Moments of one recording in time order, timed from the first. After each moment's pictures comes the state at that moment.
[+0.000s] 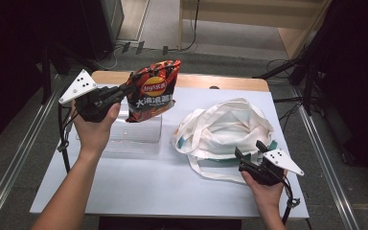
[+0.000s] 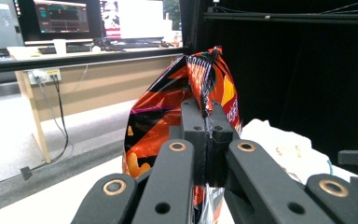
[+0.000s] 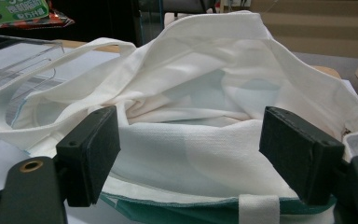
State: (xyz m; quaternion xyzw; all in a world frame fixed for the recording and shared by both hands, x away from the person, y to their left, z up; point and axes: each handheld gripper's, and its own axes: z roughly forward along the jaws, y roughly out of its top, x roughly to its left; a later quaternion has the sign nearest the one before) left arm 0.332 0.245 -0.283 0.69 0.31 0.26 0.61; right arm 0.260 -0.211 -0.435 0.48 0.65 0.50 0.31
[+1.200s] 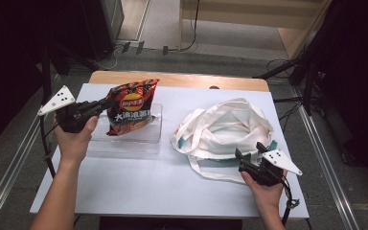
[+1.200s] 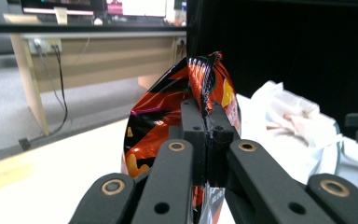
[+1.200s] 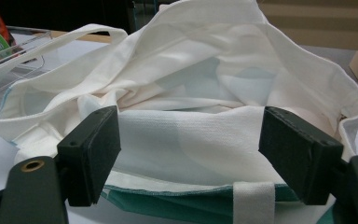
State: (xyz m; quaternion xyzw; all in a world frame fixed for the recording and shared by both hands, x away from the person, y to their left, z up) left arm 0.340 0.308 -0.337 0.70 0.33 0.22 0.59; right arm 0.261 -0.211 -0.441 0.49 0.65 0.49 0.31
